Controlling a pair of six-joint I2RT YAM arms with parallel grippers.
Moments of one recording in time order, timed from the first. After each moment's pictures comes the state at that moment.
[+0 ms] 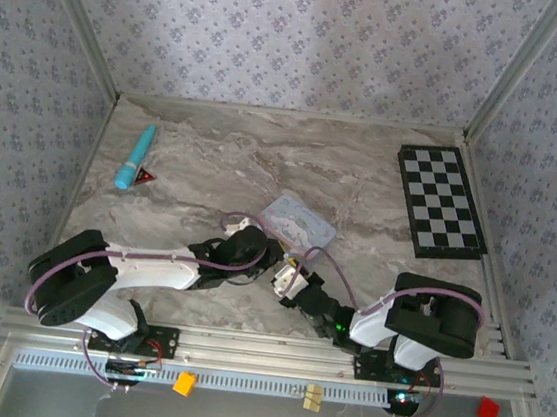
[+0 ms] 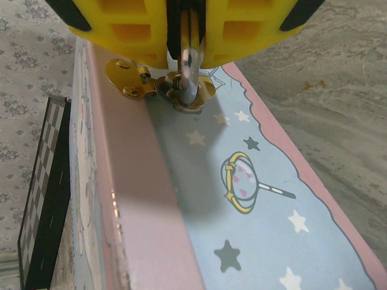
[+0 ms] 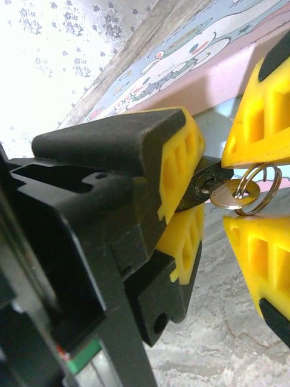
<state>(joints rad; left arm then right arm) -1.03 1.42 0.61 0.17 -0.14 -1.53 1.28 1.59 0.21 1.10 0.65 -0.27</state>
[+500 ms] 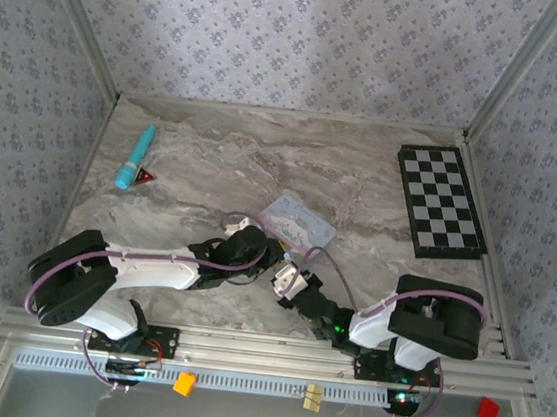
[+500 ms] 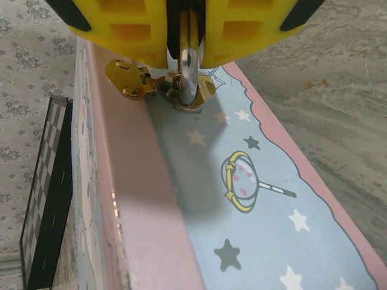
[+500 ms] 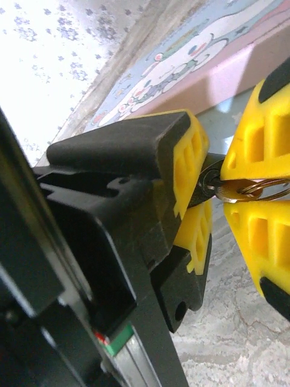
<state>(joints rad) -1.03 1.42 0.61 0.18 -0.15 -1.53 1.31 1.56 0.22 1.06 0.69 -0.19</state>
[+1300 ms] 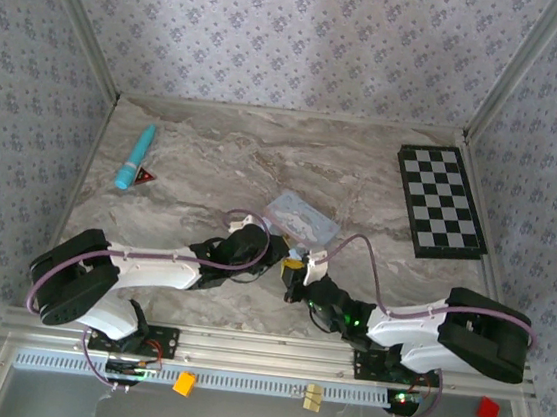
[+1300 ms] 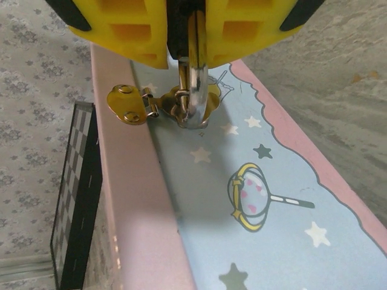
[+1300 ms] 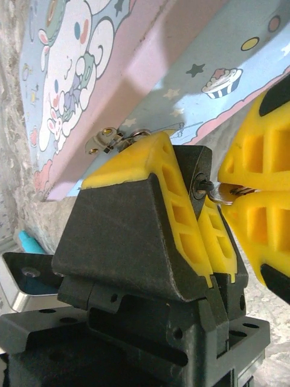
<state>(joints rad) -1.03 1.43 0.61 0.25 -0.13 -1.53 1.21 1.30 0.22 0.74 0.49 0.56</state>
